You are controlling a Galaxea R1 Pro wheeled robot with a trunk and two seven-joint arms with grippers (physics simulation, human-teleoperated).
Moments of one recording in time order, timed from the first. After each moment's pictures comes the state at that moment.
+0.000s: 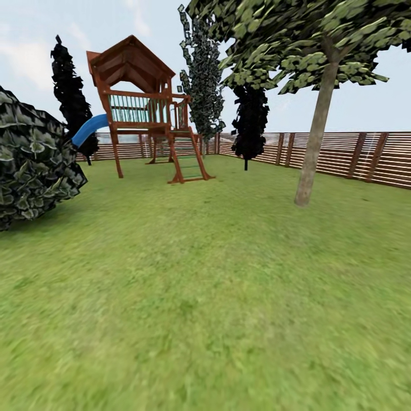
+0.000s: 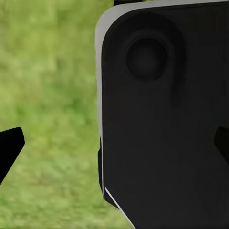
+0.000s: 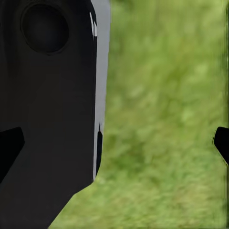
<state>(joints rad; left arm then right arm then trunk) 0.01 0.04 0.01 -0.05 -0.01 0.01 0.01 -0.01 -0.09 0.00 0.02 0.08 0.00 -0.01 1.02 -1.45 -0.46</state>
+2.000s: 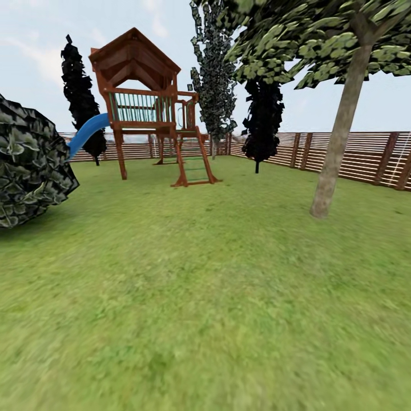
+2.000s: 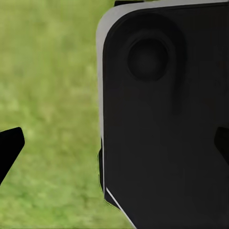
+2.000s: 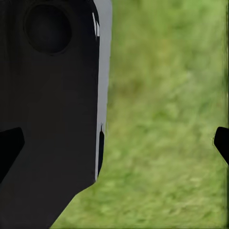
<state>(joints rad) 0.01 0.05 0.01 -0.05 -0.01 0.01 0.00 -0.01 -0.09 0.00 0.02 0.08 0.00 -0.01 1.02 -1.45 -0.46</state>
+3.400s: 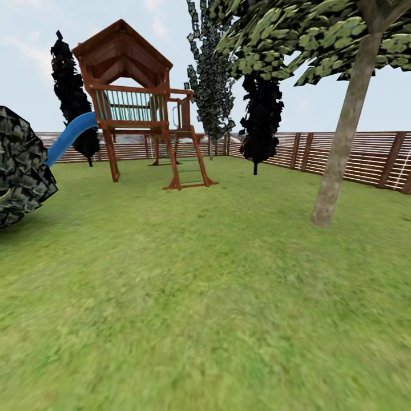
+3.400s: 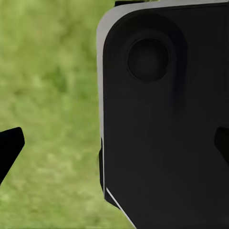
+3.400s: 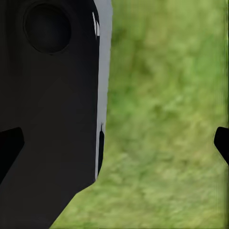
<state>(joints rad) 0.01 0.05 0.01 -0.05 -0.01 0.01 0.00 -0.01 -0.09 0.00 0.02 0.08 0.01 -0.01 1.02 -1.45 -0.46</state>
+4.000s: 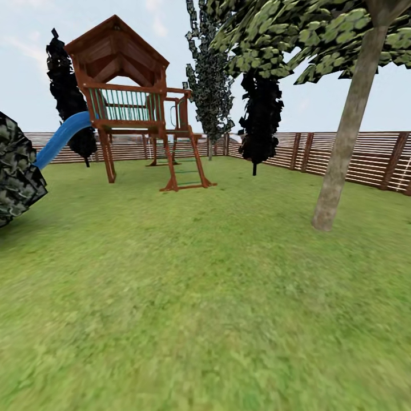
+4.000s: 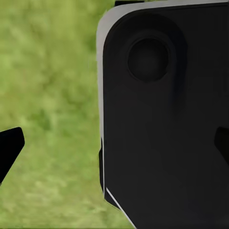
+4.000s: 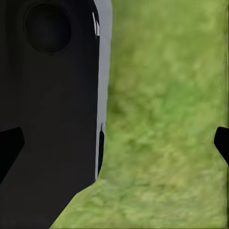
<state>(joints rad) 0.01 0.05 0.01 -0.05 0.00 0.01 0.00 -0.01 -0.09 0.00 0.02 0.08 0.01 -0.01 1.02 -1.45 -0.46</state>
